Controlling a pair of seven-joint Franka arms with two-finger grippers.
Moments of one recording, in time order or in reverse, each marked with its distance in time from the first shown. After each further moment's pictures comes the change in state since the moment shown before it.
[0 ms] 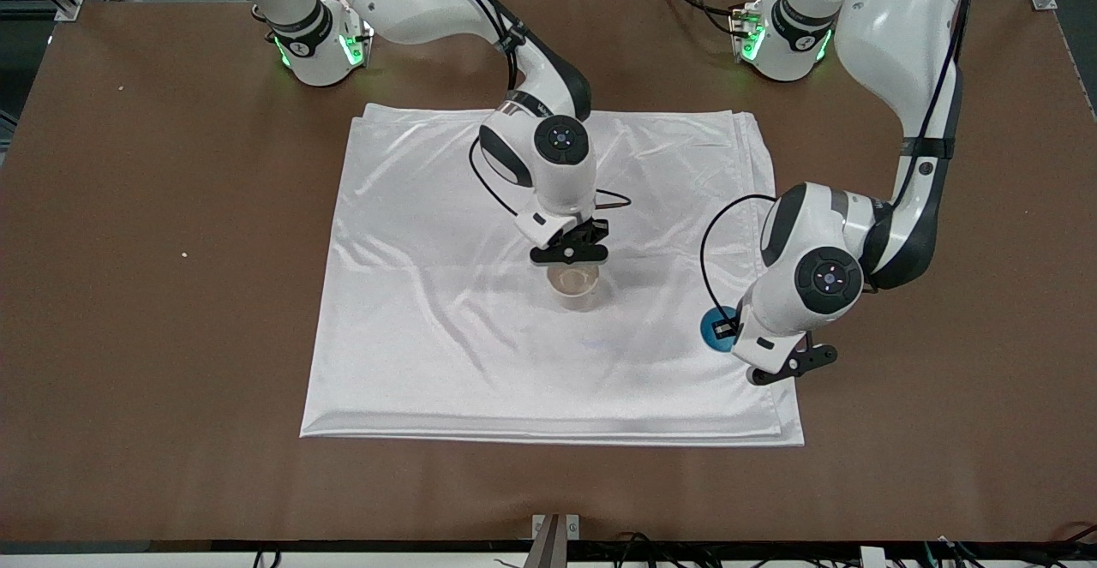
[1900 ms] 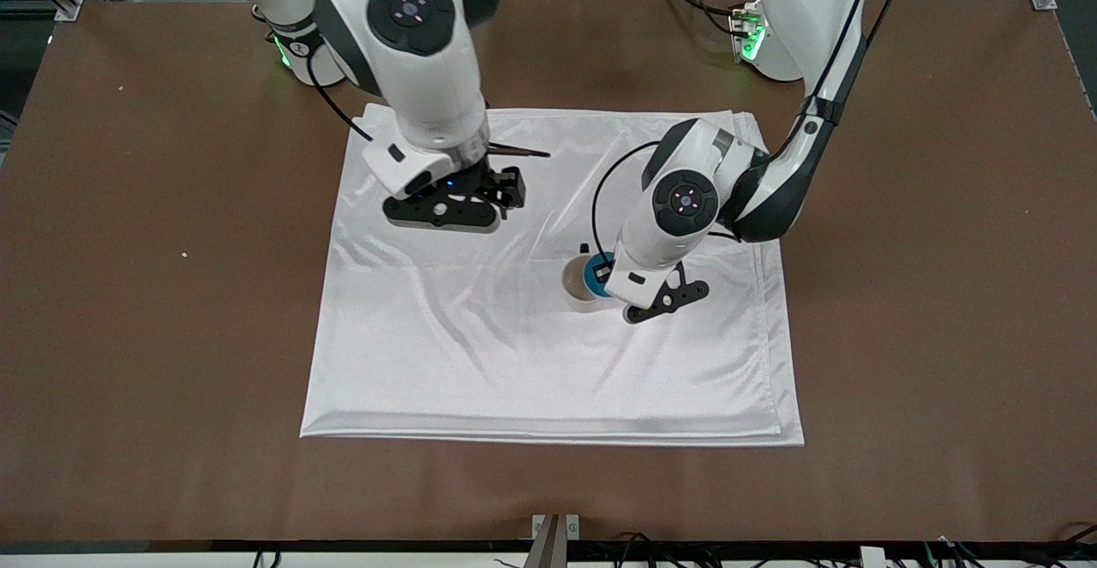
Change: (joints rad) left arm -0.170 -0.036 -0.122 0.002 -0.080 0.003 -0.285; right arm -0.195 -0.415 -0.028 0.103 -0.024 -0.563 -0.136
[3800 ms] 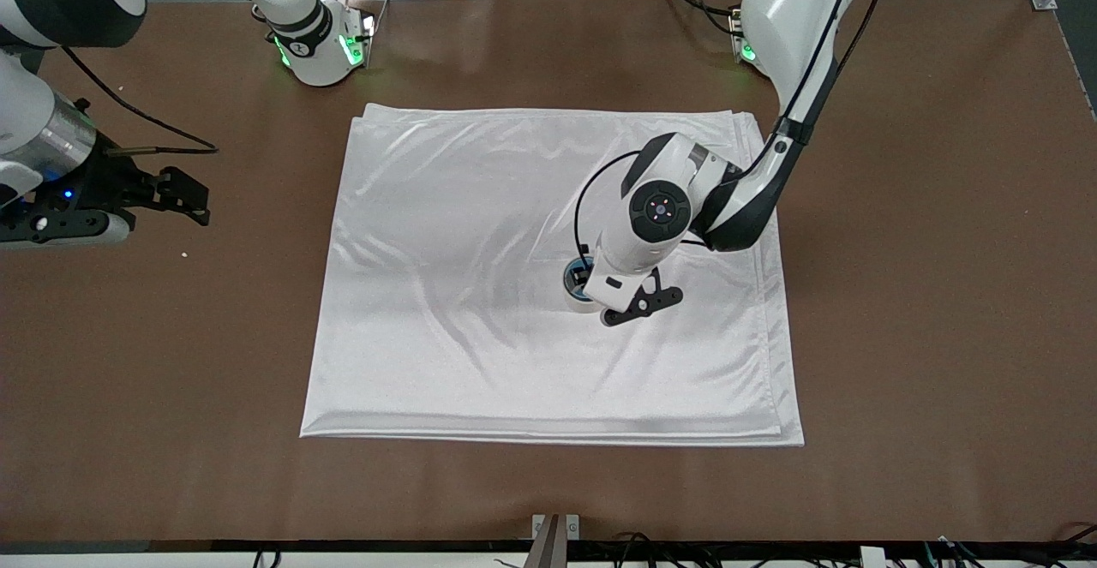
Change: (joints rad) left arm -0.005 0.061 -0.016 0.022 0.000 0.084 -0.003; right arm -0.538 -0.337 0.001 -0.380 0.000 0.049 -0.689
